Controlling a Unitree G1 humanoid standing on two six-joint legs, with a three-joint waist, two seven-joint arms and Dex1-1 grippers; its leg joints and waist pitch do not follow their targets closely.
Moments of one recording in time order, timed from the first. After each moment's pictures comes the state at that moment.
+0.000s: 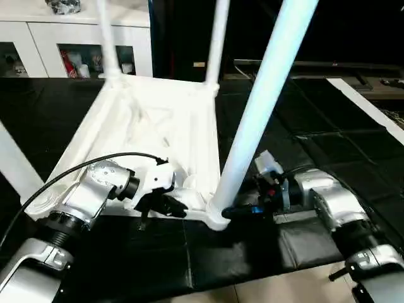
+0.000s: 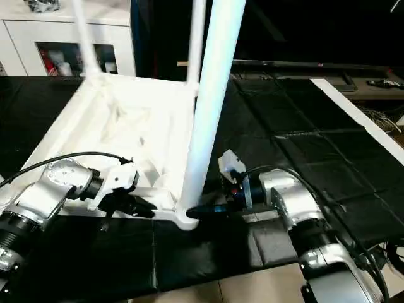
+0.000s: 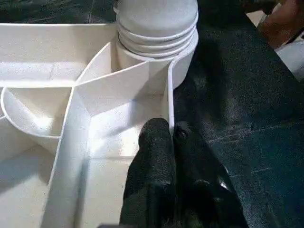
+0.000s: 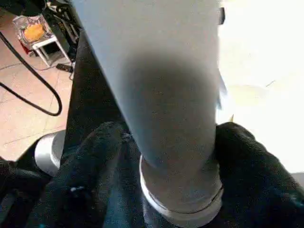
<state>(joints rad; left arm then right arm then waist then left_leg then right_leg) -0.57 0.54 -0.37 0.47 -0.02 0.07 -1.44 -0.57 -0.36 0.23 0.63 0.26 0.15 1.50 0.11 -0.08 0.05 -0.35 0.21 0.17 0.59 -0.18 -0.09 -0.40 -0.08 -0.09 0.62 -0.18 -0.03</state>
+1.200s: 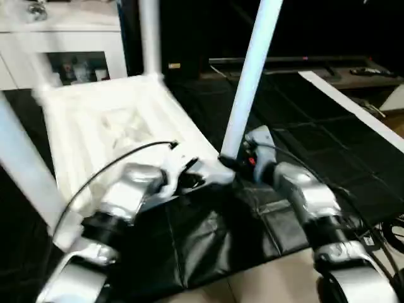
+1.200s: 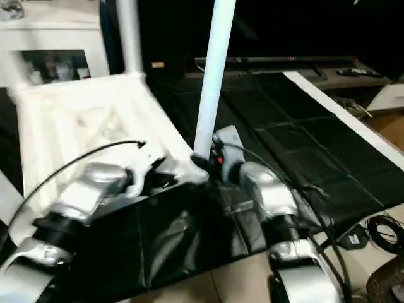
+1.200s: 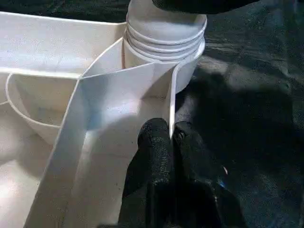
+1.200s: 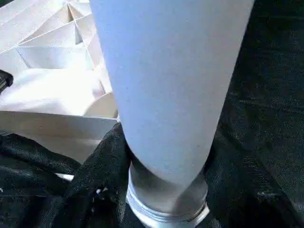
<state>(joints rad) -0.60 0.21 -0.23 0.46 0.05 0.51 -0.84 -0.61 -0.12 0.03 0.59 0.12 0.36 0.63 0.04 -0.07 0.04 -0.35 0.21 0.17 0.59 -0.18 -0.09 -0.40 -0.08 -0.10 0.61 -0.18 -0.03</state>
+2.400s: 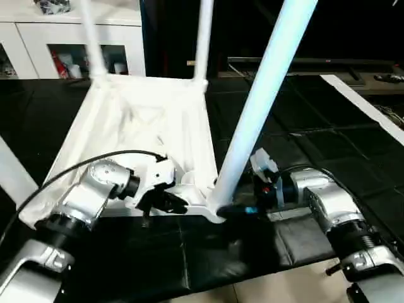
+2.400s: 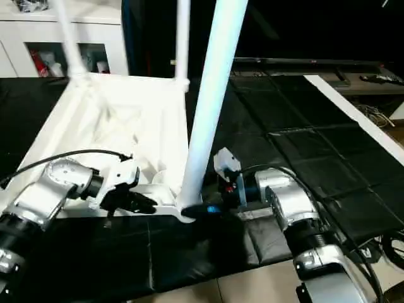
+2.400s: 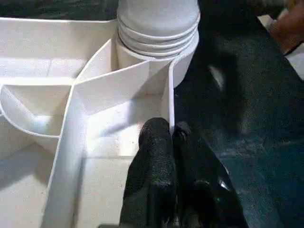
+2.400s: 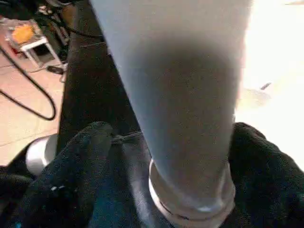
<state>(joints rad) -0.56 0.53 -0.35 0.42 -0.01 0.16 -1.42 -0.57 -0.35 0.21 0.59 0.23 0.19 1.50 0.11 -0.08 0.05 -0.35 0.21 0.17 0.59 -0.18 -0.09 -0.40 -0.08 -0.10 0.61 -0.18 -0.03</state>
